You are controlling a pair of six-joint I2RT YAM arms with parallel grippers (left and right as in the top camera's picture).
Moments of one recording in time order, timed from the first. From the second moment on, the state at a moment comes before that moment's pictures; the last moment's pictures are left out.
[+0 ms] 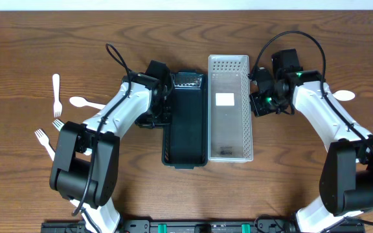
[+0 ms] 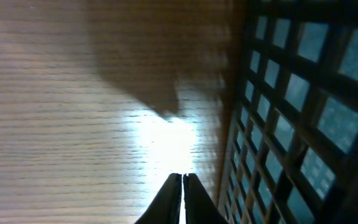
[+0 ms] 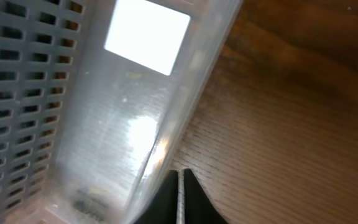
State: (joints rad) left arm -0.34 1.88 1.26 -0.94 0.10 -0.31; right arm 0.14 1.78 1.22 -0.80 -0.30 -0.14
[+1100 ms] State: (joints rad) left arm 0.01 1.44 1.53 -1.27 -0.06 -0.30; right arm -0.32 1.76 1.52 -1.03 0.17 0.43
